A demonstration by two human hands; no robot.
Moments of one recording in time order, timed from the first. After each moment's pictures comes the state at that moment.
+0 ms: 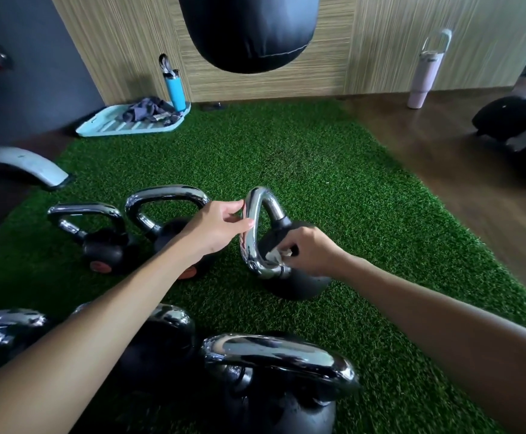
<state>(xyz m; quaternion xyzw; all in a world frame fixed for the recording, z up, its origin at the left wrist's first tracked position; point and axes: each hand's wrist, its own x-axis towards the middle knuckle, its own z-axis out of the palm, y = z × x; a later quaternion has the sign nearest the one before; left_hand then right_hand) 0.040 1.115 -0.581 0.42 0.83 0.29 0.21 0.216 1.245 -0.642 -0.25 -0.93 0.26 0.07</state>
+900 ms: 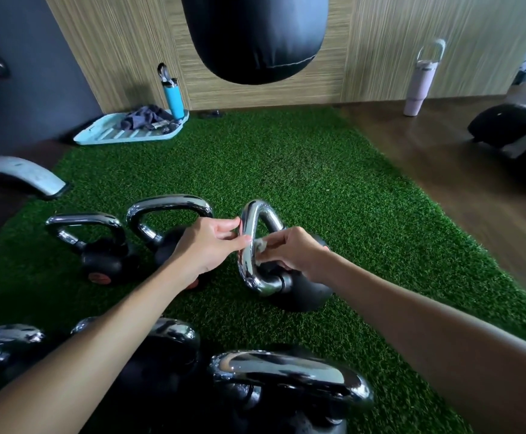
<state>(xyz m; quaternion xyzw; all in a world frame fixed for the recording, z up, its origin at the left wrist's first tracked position) 0.039 1.096 -0.582 0.37 0.84 0.32 0.23 0.182 1.224 -0.624 -0.31 -0.71 0.63 0.10</state>
